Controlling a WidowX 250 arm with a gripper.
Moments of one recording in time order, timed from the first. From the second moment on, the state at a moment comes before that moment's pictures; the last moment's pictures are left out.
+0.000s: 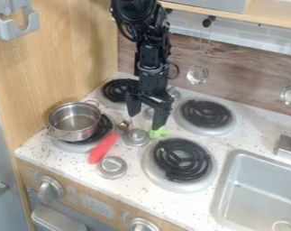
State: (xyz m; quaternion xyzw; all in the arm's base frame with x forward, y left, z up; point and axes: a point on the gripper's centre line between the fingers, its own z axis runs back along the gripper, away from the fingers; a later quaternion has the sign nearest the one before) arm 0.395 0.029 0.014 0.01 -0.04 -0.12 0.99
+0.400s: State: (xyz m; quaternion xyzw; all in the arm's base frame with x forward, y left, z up) arm 0.380 0.034 0.005 -0.01 -0.03 -0.12 0.99
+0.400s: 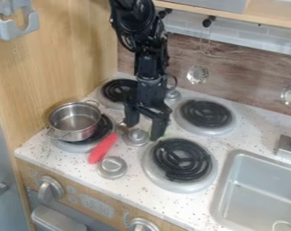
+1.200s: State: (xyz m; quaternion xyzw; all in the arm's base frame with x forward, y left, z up) arm 0.360 0.119 0.032 0.01 -0.06 -0.03 1.00
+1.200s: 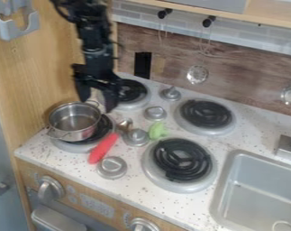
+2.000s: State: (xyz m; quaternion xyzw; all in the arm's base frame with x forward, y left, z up) arm 0.362 0.128 -0.030 0.00 0.00 -0.02 1.00
